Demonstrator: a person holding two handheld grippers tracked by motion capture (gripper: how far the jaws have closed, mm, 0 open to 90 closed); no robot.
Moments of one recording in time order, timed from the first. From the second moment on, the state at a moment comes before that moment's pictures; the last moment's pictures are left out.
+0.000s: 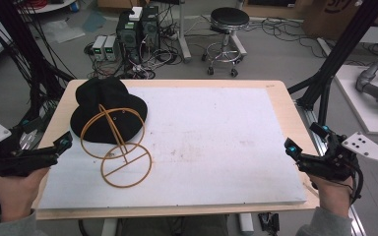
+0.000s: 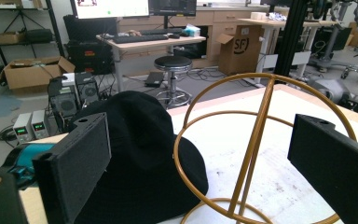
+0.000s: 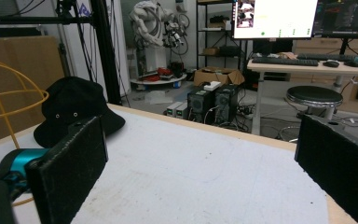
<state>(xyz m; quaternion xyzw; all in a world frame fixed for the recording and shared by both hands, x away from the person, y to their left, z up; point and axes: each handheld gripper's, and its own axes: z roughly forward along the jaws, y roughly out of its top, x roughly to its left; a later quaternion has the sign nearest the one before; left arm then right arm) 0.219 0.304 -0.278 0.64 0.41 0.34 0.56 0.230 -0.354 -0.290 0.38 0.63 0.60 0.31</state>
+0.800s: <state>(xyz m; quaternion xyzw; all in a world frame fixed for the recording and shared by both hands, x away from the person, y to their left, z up) 0.305 0.327 -0.267 0.67 0.41 0.30 0.55 0.247 -0.360 -0.301 0.41 0.63 0.58 0.31</state>
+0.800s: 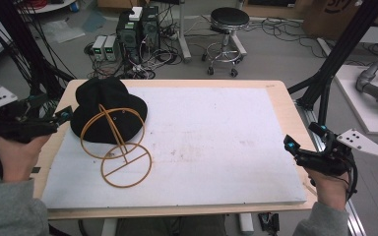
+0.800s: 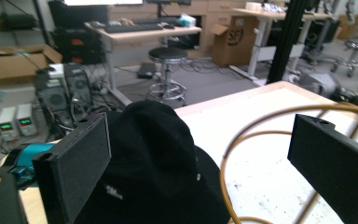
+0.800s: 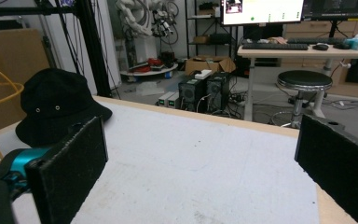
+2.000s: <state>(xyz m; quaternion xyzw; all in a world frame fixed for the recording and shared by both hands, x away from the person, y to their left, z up) 0.473 0.349 -0.311 0.75 0.34 0.19 0.54 0.266 -0.336 -0.320 0.40 0.69 0.51 0.32</state>
